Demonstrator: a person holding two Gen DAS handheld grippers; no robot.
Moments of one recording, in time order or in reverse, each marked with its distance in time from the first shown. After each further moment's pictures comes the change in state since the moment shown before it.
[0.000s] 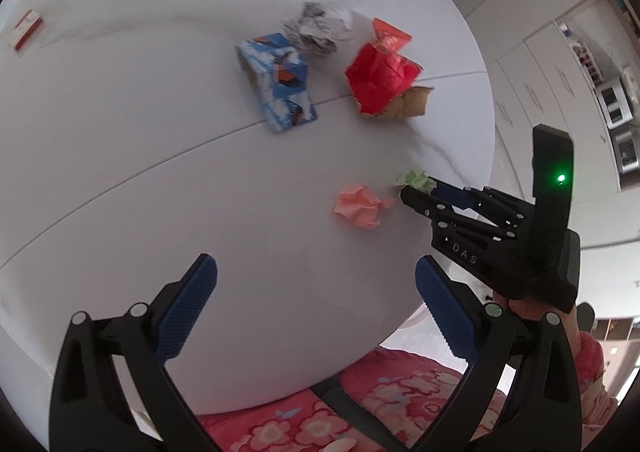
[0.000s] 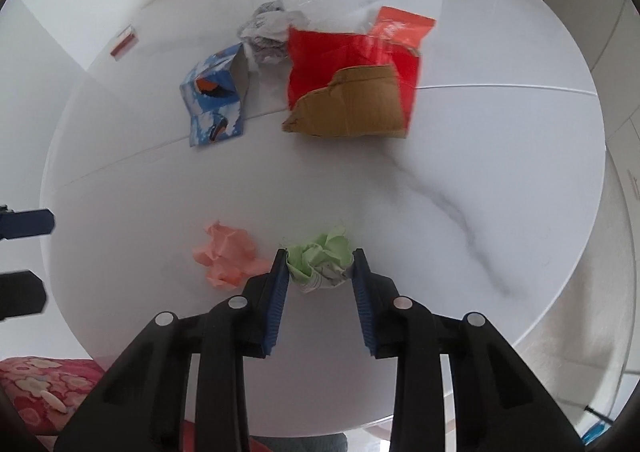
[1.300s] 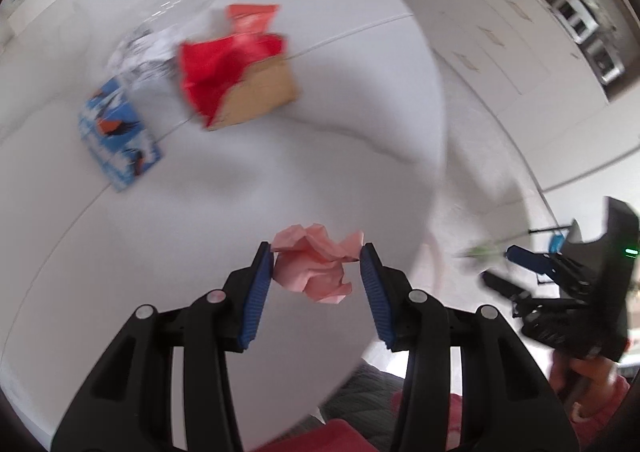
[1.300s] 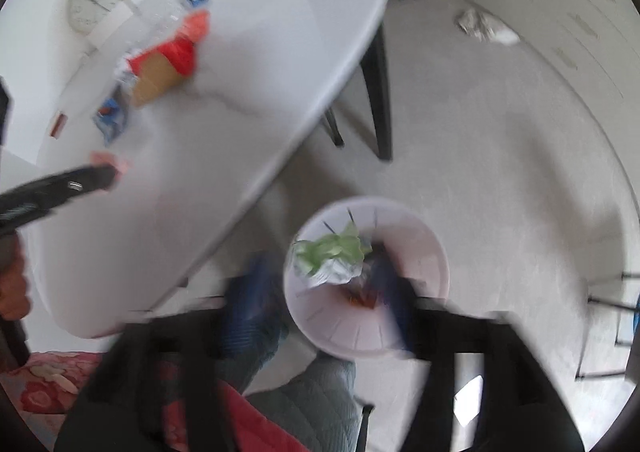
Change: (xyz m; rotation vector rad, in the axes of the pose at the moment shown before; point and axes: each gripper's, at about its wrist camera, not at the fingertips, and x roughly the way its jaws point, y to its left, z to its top) left arm 0.056 -0.106 0.002 0.300 -0.014 -0.016; right arm -0.067 -0.118 -0.141 0.433 0.000 -0.151
